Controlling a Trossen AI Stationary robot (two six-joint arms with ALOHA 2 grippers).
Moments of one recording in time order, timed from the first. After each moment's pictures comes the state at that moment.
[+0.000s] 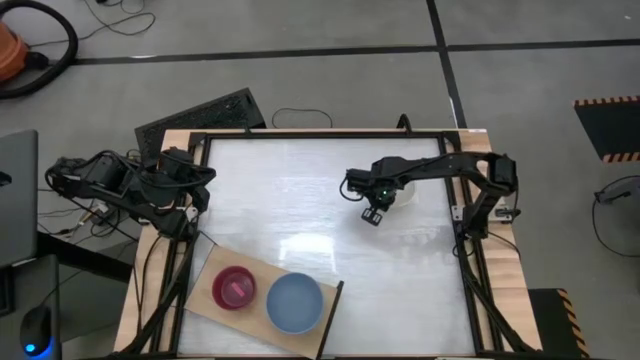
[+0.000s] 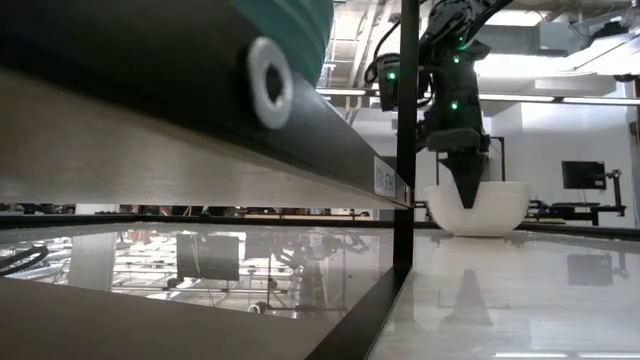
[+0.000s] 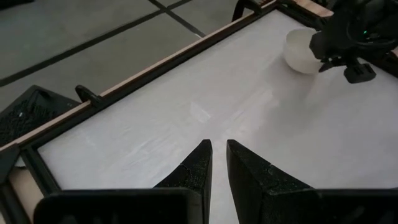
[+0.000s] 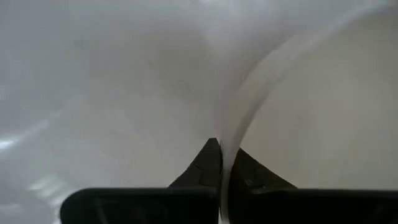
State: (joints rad) left arm -0.29 0.75 1.18 -1.30 -0.76 -0.86; right arm -0.23 1.74 1.18 -1.04 0.08 0.33
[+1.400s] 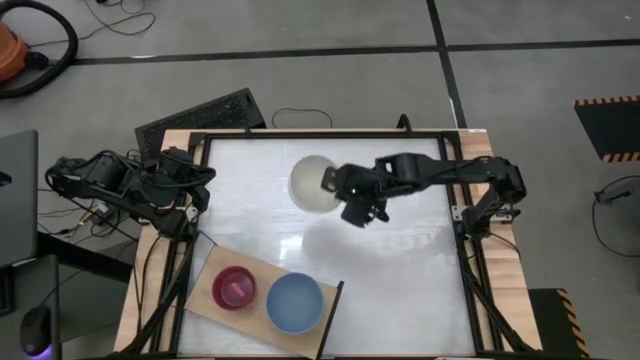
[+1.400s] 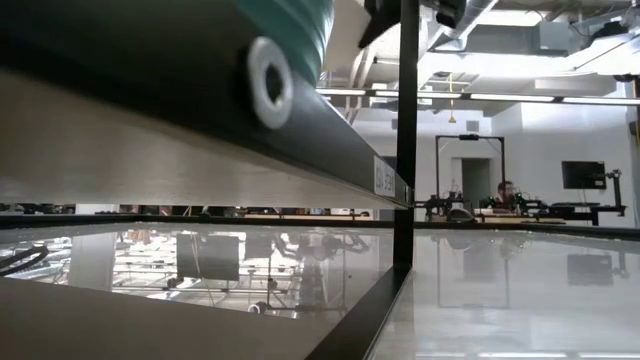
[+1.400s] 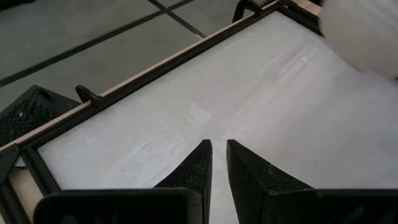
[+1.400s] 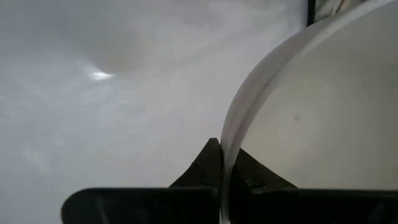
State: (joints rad) left arm -0.29 0.75 1.18 -1.30 -0.76 -0.86; right arm 0.03 1.69 1.78 -1.05 0.24 -1.28
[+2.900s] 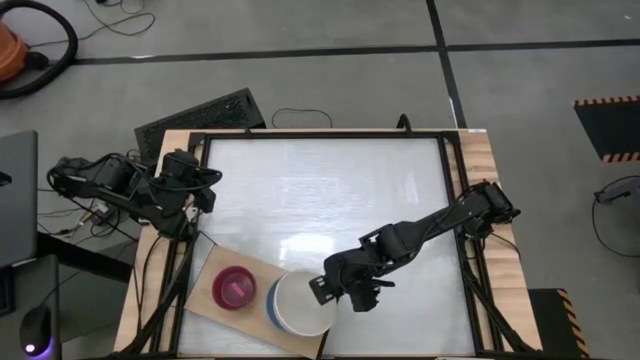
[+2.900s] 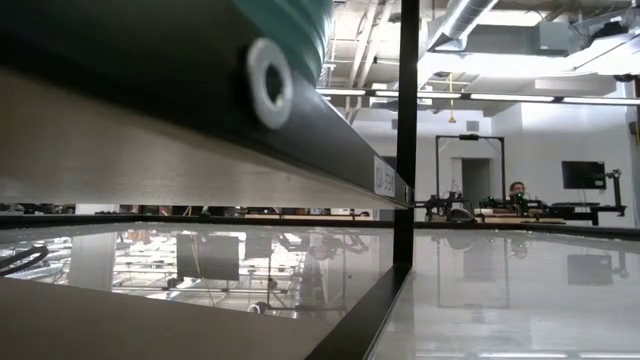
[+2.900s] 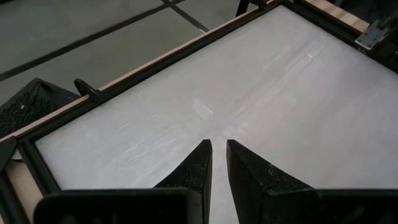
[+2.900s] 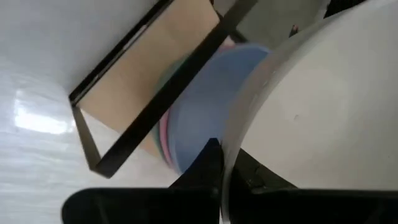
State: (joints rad) left arm -0.29 0.79 1.18 -1.29 -0.76 -0.90; right arm 0.41 1.87 1.78 -0.75 -0.06 -1.64
